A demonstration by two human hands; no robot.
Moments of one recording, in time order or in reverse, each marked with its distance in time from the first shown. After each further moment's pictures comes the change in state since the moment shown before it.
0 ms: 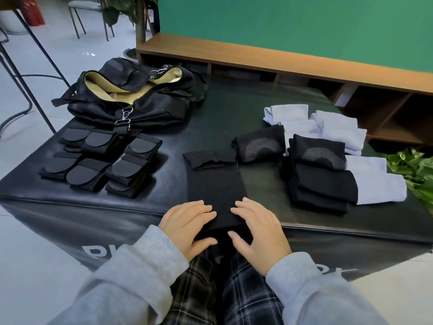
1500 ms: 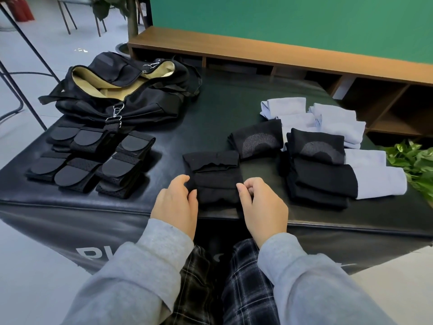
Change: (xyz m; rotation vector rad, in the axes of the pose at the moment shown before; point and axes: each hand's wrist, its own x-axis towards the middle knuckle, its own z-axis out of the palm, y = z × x) left_hand 0.052 0.026 -0.015 -0.081 0.001 -0.848; right_hand 0.052 -0.016 -0.018 -0.044 -0.022 0.590
